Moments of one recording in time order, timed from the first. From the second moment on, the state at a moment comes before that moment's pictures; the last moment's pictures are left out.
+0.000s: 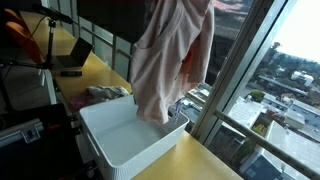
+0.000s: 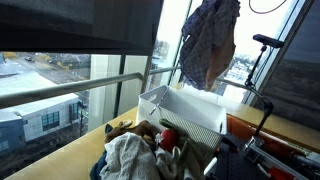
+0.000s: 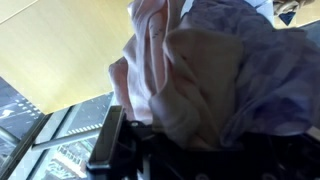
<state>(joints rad) -0.10 -0.19 -0.09 -1.79 -0.14 1.93 0.15</state>
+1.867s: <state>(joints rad) -0.08 -0.11 -0.05 -2.02 -0.16 2.04 0.14</state>
